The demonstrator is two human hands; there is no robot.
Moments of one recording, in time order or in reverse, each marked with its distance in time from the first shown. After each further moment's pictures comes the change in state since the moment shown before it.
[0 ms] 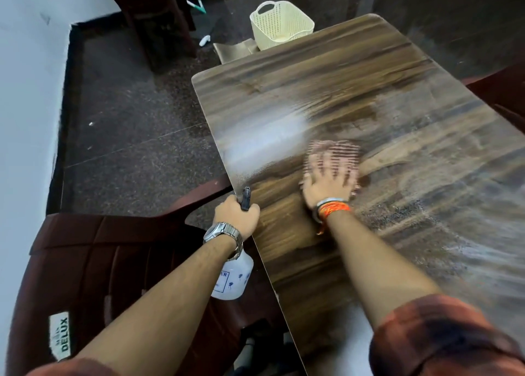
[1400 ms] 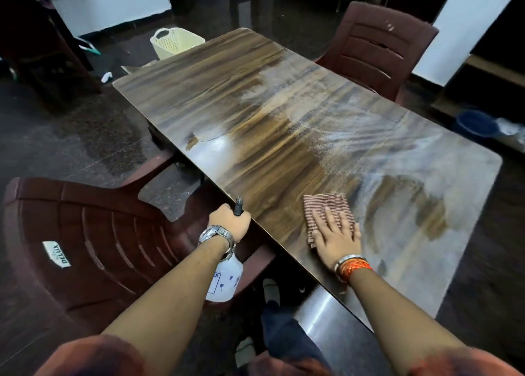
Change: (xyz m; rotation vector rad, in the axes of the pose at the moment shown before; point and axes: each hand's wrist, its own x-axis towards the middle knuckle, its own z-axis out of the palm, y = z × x) left_hand -0.228 -0.110 0.035 0.126 -0.267 0.292; right_hand -0.417 0.154 0.049 0.014 -0.038 0.296
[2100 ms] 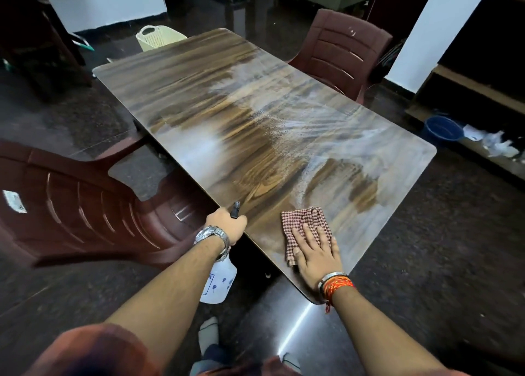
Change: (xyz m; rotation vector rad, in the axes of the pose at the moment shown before) left_hand -0.119 0.029 0.113 0.042 -0.029 0.003; right_hand -0.114 0.125 0.010 -0.027 -0.036 -0.149
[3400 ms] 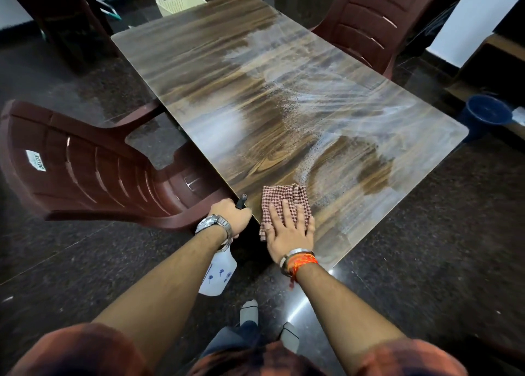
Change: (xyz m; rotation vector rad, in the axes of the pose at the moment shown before) left_hand -0.038 -0.002 0.028 0.022 -0.024 -0.101; right_hand 0.000 -0.051 0.014 0.072 0.022 -0.041
